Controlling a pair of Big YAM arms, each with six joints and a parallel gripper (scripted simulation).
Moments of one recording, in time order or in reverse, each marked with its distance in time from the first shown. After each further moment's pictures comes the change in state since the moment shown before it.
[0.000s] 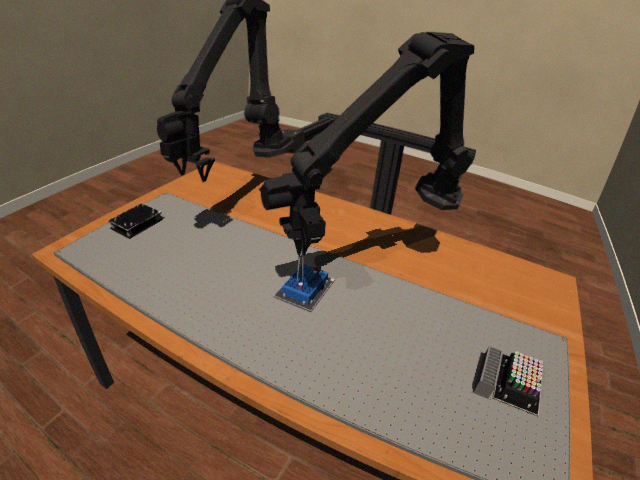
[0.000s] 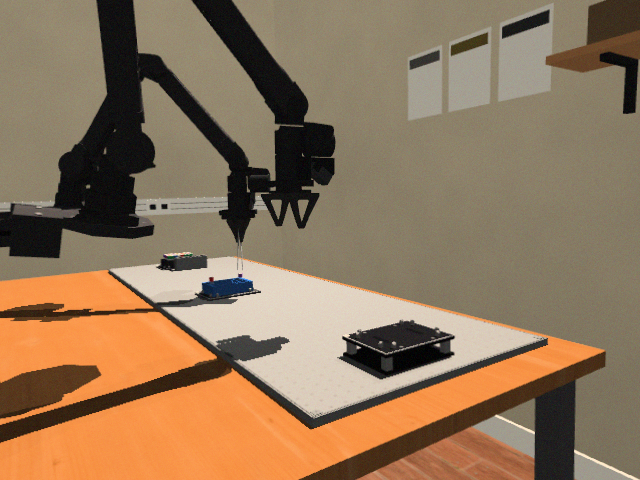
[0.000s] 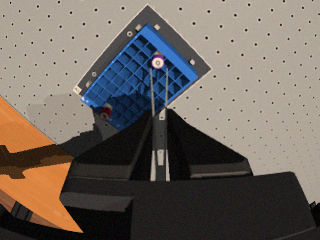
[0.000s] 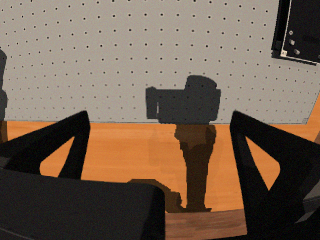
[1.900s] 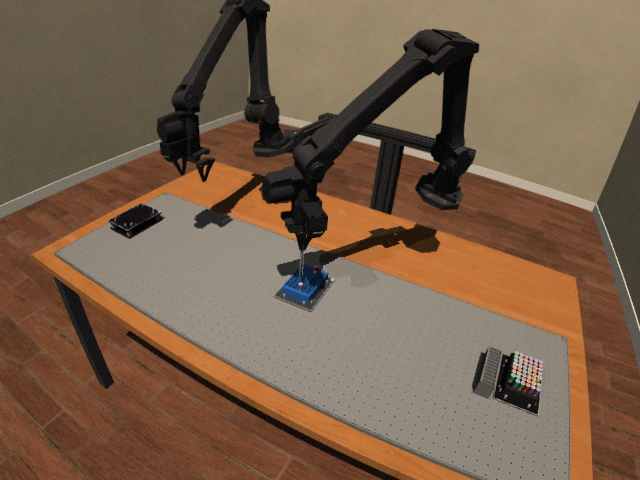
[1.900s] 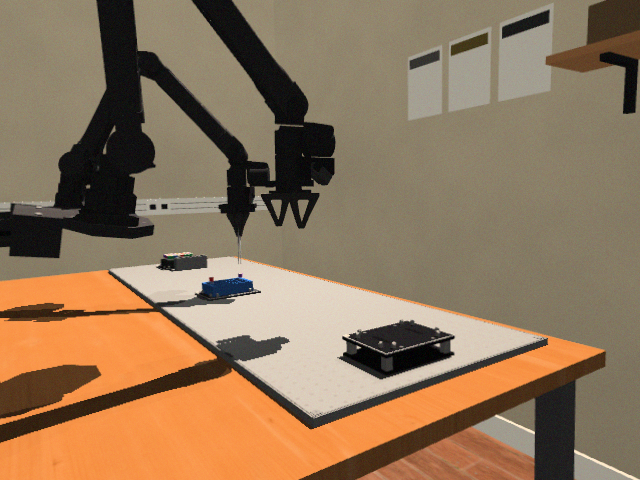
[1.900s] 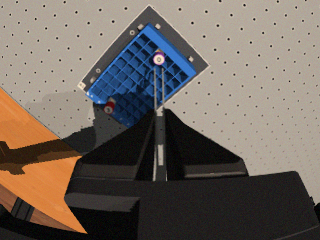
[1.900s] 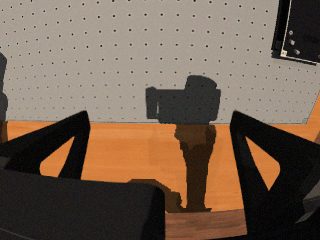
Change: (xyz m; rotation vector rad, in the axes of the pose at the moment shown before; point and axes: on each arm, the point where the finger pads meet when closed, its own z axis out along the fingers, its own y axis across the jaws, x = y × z) left arm -0.004 0.002 -0.018 0.005 0.007 -0.002; right arm 0.000 0.000 0.000 0.000 0.000 0.000
